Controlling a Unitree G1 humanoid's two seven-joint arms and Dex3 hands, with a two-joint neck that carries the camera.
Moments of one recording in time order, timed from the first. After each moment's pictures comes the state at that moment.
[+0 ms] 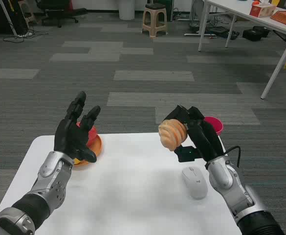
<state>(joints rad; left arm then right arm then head) -0.51 0.25 -0.48 0.82 -0.91 -0.68 -0.22 -0.15 -0.31 0.05 0.23 -0.46 -0.53 -0.22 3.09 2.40</state>
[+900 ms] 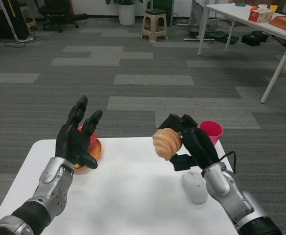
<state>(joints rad) -0.49 0.25 -0.48 0.78 -0.91 -0.68 -0.22 -0.15 -0.35 0.16 0.20 -0.45 -0.50 -0.22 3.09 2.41</state>
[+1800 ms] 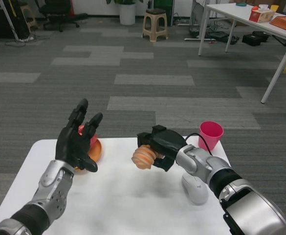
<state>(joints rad) -0.48 0.25 -0.49 0.78 -0.90 -0.69 -0.22 -0.65 -0.25 0.33 0.96 -0.97 -0.54 -0.19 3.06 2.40</state>
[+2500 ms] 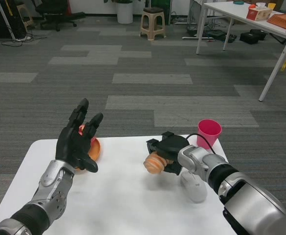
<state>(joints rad) -0.48 0.25 -0.51 0.79 -0.91 -0.69 -0.22 -0.69 -0.28 0.51 1.04 -0.97 -0.34 -0.09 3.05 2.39</state>
